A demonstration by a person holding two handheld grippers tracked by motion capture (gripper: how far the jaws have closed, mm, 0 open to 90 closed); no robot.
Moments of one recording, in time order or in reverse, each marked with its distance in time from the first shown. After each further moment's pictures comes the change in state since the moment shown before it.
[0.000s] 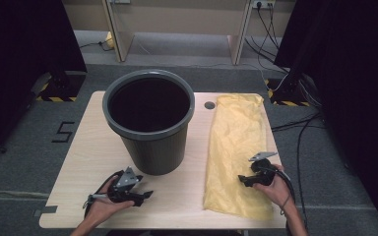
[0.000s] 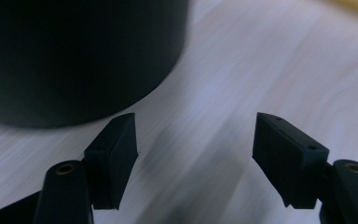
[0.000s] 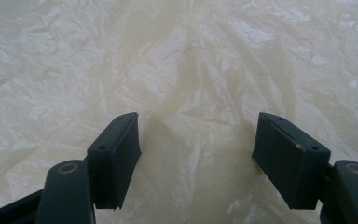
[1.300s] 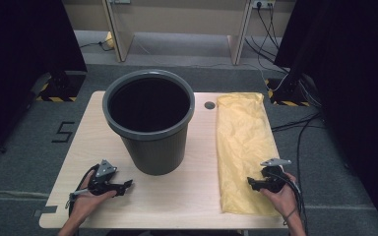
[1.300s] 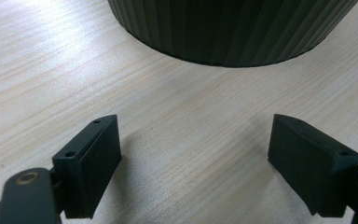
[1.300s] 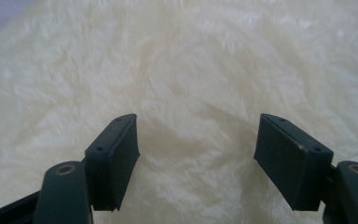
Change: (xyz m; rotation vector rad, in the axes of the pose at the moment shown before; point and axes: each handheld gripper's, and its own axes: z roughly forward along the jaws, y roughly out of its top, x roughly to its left) left arm 0.048 -0.027 -0.012 -0.008 0.177 -0.163; right arm 0.003 -0.025 -0.021 -0.087 -0.114 0.163
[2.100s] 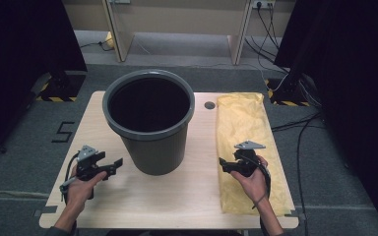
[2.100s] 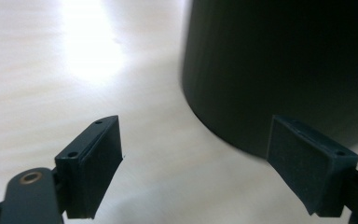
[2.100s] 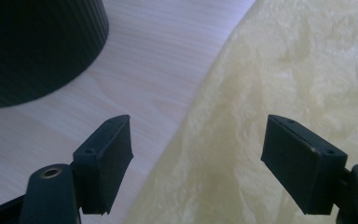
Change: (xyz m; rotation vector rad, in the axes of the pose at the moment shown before) left arm 0.041 0.035 -0.025 -0.215 0.096 -0.262; right arm 0.068 0.074 0.015 -0.161 0.052 0.008
